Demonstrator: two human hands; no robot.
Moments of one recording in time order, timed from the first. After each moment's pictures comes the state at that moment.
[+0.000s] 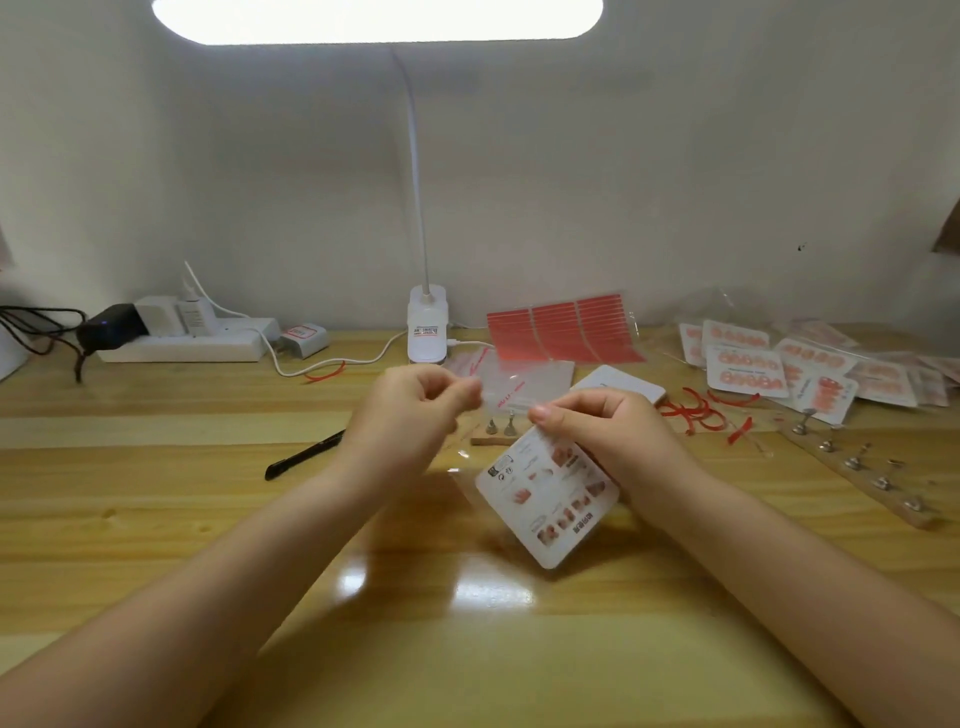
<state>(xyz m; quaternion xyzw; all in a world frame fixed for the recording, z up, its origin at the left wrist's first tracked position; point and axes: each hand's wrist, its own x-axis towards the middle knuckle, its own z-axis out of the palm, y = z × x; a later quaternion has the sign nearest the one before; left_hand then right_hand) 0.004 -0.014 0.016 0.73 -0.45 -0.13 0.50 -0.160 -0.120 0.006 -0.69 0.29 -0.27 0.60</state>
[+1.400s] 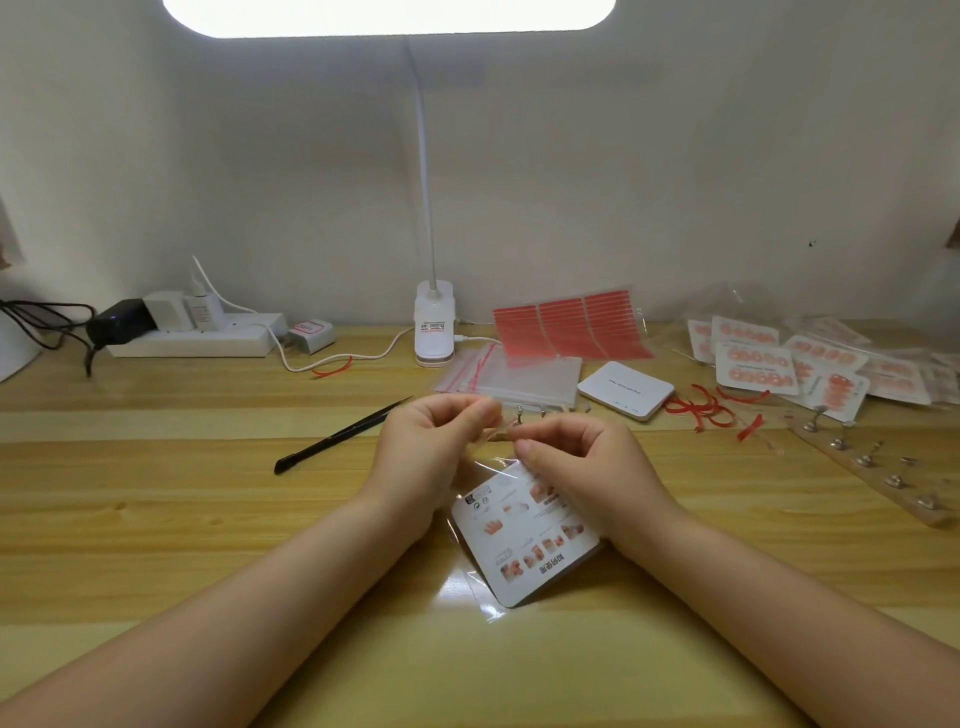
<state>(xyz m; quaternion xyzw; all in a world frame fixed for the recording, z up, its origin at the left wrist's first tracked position) -0.010 -0.016 -0.014 0.61 -0.33 -0.29 0.66 -0.147 -0.104 -0.024 -0.73 0.26 -0.31 0.55</state>
